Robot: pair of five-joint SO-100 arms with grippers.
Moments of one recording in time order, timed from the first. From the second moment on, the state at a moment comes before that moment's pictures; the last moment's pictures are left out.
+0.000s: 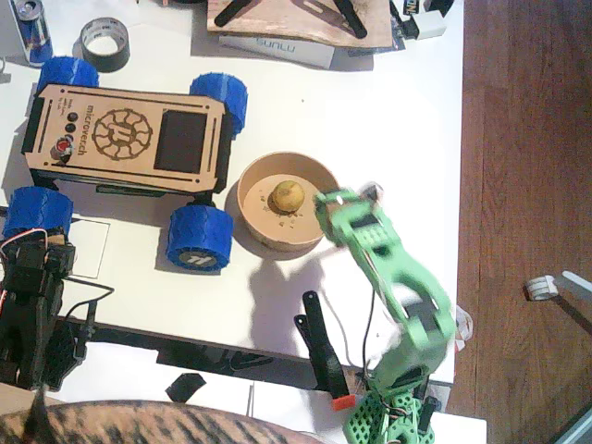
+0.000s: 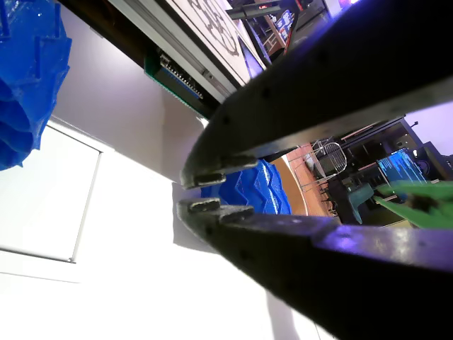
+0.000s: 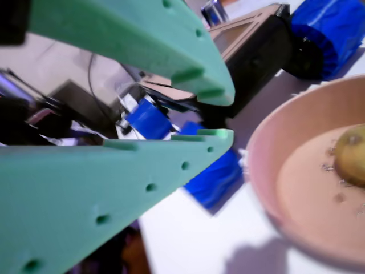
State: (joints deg) arm 0 -4.5 181.2 177.0 67.1 -34.2; arm 1 -28.7 96.9 119.4 26.0 7.4
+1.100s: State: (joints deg) arm 0 -4.5 178.9 177.5 67.1 -34.2; arm 1 -19.2 185.6 170.7 57.9 4.7
